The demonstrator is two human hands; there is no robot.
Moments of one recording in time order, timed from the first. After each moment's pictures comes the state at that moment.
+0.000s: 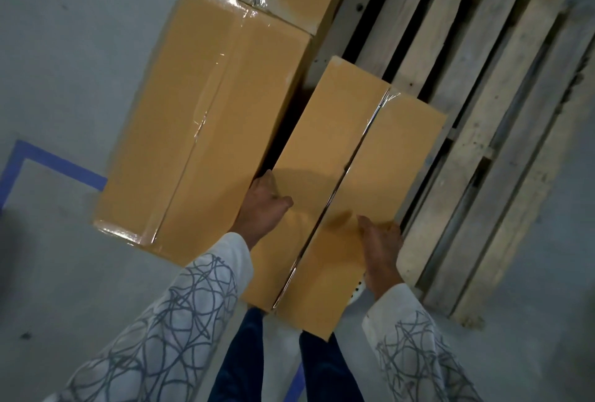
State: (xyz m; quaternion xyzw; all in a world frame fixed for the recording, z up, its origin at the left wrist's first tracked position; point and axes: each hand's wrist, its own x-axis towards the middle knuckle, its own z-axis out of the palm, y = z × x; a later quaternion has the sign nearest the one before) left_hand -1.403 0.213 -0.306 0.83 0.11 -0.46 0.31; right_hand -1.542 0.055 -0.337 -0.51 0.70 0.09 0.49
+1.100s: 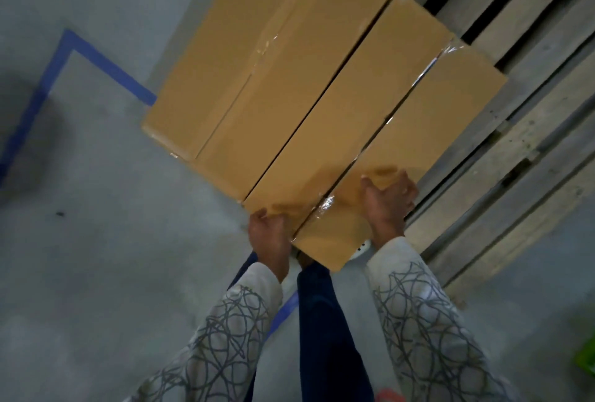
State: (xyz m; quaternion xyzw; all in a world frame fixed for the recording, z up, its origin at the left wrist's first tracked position) left_hand -1.546 0.269 -0.290 0.60 0.60 -0.27 0.45; right_hand -1.520 0.085 -0.323 -0.72 0.55 0.24 0.35
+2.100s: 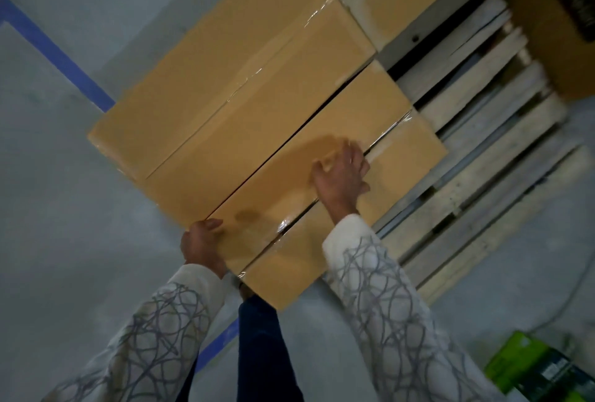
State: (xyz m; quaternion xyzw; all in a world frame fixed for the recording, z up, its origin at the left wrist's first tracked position) left_hand -1.498 0.304 -0.336 0.38 0.70 -0.18 0.58; right_hand -1.397 0.086 -0.336 -0.90 0.30 0.25 0.22
